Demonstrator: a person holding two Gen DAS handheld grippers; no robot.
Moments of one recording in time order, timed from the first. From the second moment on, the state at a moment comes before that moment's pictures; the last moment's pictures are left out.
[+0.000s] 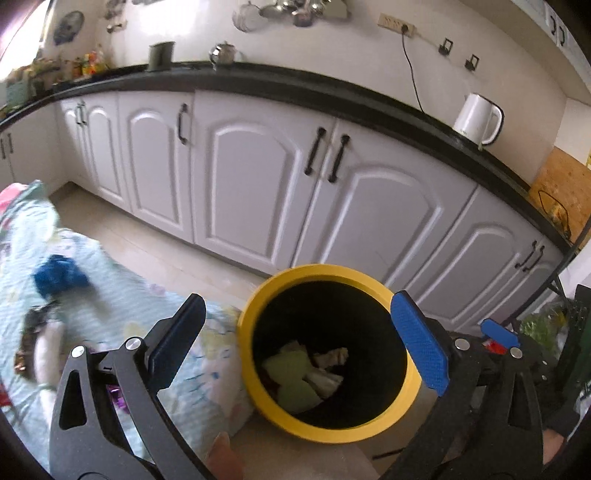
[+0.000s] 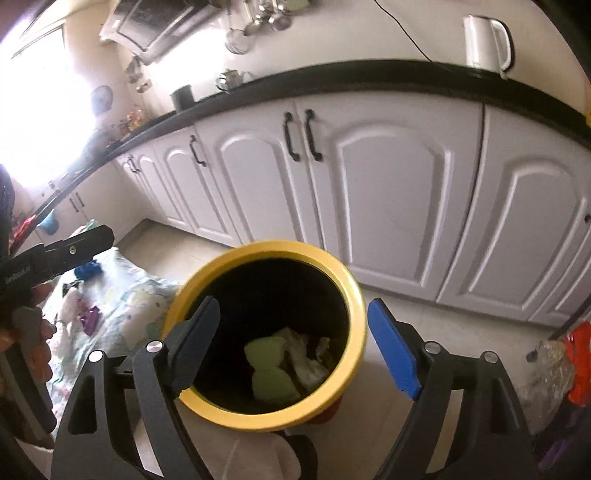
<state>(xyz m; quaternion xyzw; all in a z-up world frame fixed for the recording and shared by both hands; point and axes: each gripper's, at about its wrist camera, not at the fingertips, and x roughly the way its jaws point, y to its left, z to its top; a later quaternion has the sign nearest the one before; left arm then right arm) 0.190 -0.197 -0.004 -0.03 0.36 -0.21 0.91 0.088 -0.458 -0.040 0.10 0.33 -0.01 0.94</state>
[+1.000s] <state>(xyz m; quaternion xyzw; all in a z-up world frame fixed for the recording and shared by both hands) 0.147 -0.048 0.015 -0.07 0.29 -0.06 0.95 0.098 -0.321 0.001 0.02 0.30 0.15 0.94</state>
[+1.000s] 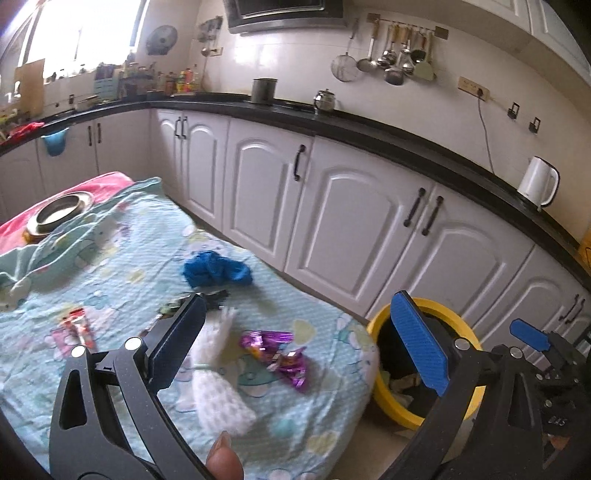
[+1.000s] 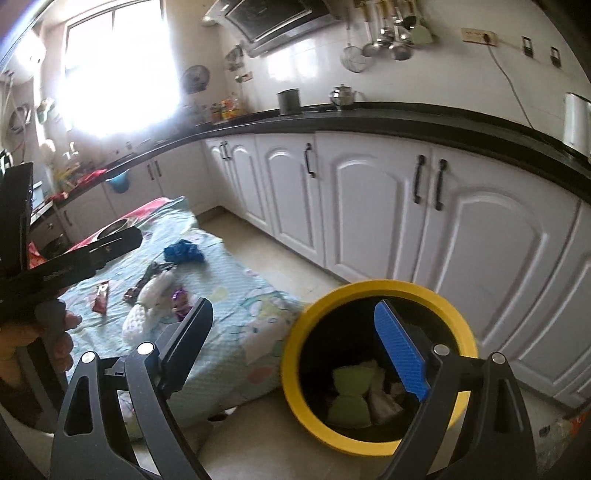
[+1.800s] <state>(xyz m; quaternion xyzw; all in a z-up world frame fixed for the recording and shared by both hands) 0.157 0.081 -0.002 -0.11 0.31 0.03 0.94 0.126 -0.206 -0.012 0.00 0.33 0.26 0.91</state>
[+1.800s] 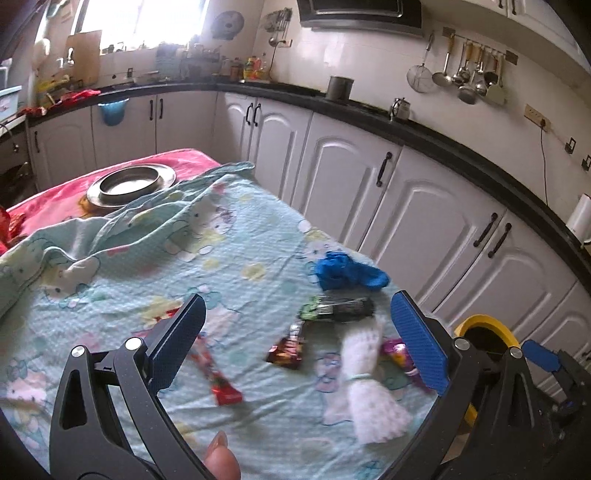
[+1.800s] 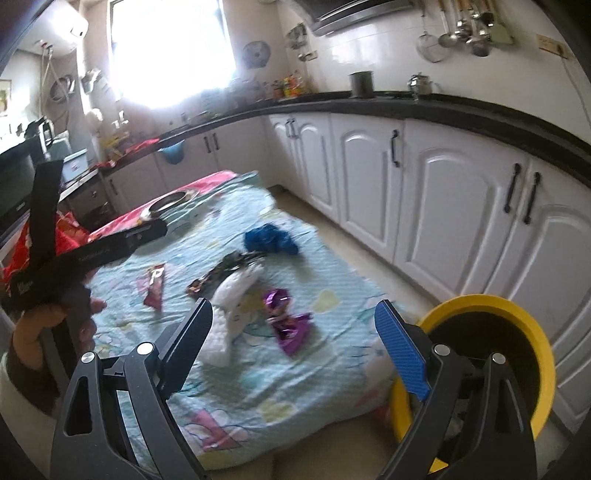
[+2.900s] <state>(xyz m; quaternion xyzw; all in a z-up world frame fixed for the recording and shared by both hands) 0.223 0.083 -0.088 -0.09 0.48 -0.07 0.87 0.145 -0.130 -0.092 0.03 0.47 0.36 0.81</state>
